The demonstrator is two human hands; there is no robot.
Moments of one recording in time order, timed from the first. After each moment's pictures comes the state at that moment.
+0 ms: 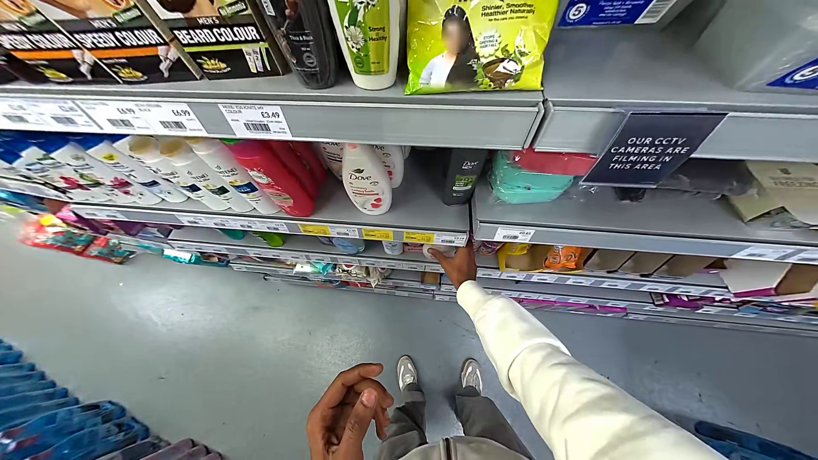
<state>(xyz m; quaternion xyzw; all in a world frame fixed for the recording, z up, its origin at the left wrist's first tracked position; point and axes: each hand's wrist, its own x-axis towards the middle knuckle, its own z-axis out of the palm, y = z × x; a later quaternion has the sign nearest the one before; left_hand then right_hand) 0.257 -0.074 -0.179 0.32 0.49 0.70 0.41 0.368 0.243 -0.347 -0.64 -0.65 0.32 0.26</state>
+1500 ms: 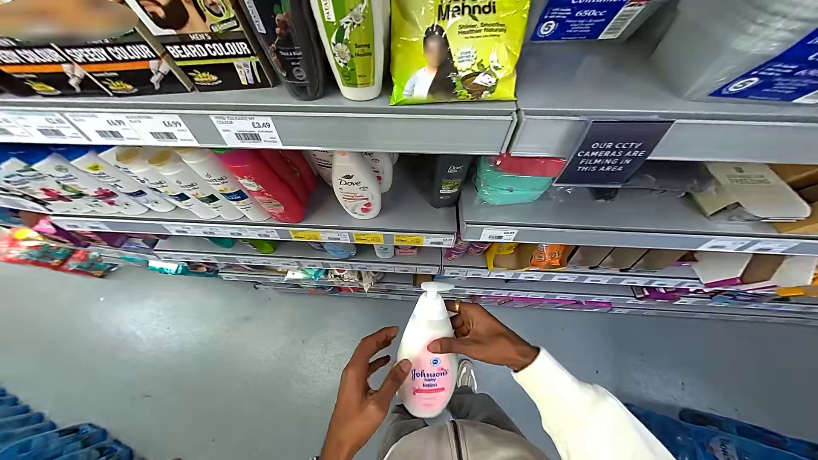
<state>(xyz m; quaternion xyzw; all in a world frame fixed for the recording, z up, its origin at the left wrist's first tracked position) 0.252 -0.037 -0.211 0.40 0.62 0.51 0.44 0.452 0.127 -0.198 -0.31 -0.59 0.74 0.12</state>
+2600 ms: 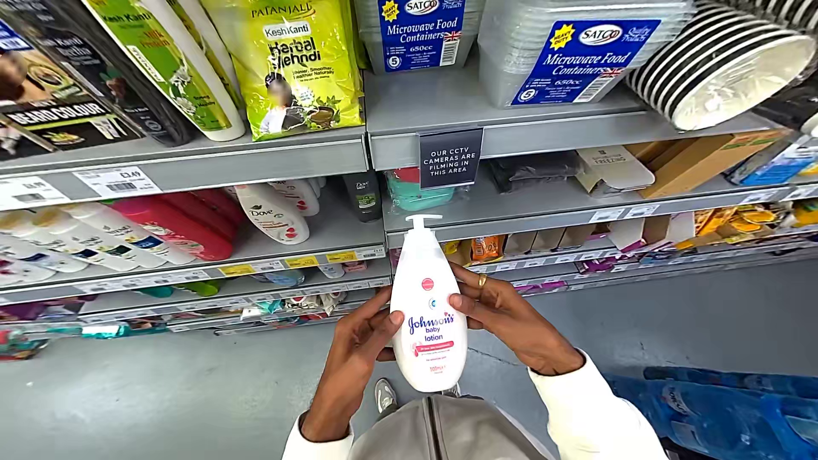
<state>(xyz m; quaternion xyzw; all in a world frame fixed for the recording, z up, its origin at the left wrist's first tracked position) 0.340 0.056 -0.130 0.39 0.45 0.54 0.60 0.577 0.137 -0.108 -0.36 -0.50 0.73 0.30</state>
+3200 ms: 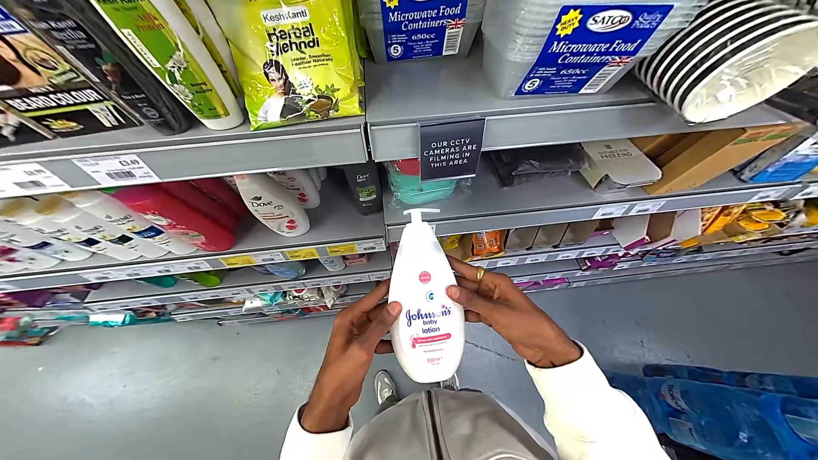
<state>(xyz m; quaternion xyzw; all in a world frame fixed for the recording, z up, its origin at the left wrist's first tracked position) 0.345 0.053 -0.129 0.36 0.48 0.54 0.59 0.578 0.138 -0.108 -0.37 -0.49 0.74 0.29</state>
